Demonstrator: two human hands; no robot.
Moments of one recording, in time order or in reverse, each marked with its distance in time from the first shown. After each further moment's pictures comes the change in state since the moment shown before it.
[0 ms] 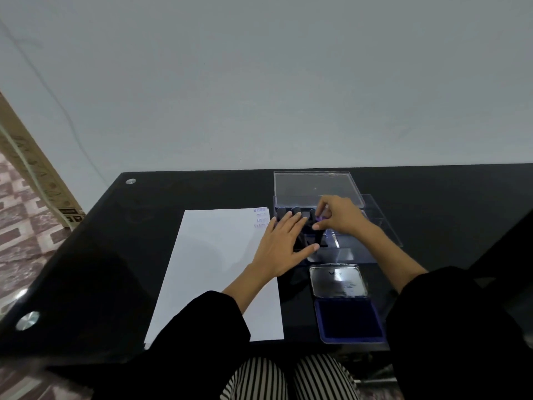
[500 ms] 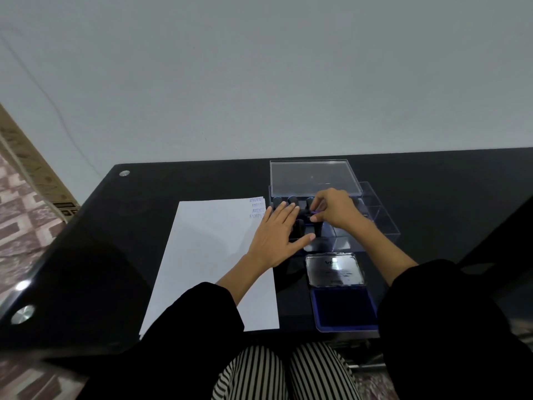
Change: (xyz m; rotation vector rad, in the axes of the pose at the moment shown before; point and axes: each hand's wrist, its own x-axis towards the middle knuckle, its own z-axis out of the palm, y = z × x) left_hand 0.001 0.000 0.003 0.048 -0.029 -0.028; right_hand 0.003 0.006 0.012 0.046 0.042 0.014
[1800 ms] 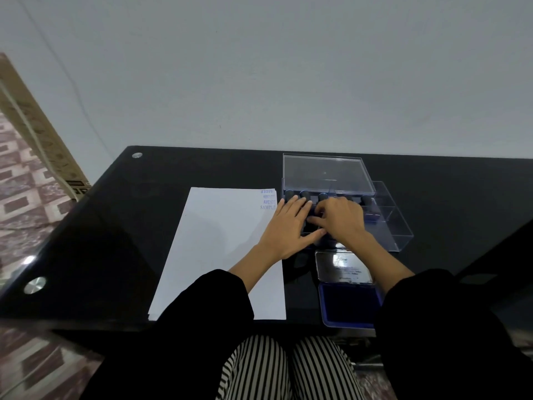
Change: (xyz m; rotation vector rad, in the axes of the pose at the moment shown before) left_hand -0.001 0.001 0.001 -0.079 0.021 0.021; right_hand -0.006 -0.005 0.033 -0.456 0.155 -0.074
